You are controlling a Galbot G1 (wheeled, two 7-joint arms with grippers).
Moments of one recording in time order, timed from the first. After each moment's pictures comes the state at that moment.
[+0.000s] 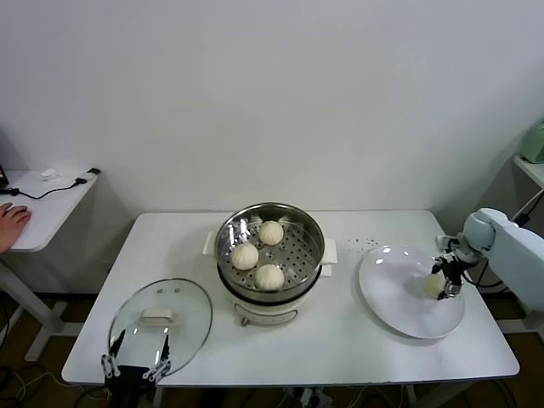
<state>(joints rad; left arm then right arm) 1.89 -1.52 -0.69 -2.12 0.17 -0.03 0.00 0.00 0.76 -0.80 0.72 -0.11 -0.01 -1.14</state>
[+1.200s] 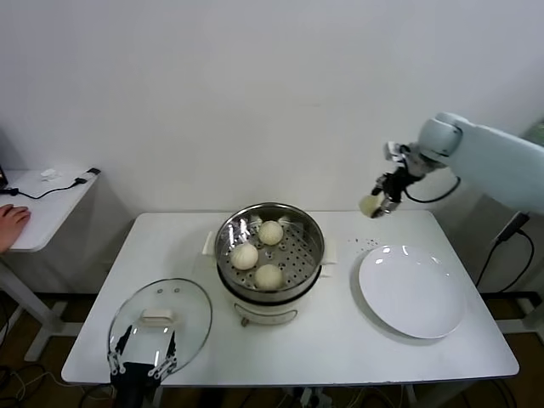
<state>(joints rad) 1.90 -1.49 -0.65 -2.15 0.13 -0.05 -0.01 0.71 0.96 -1.48 0.96 0.65 -0.24 -1.09</state>
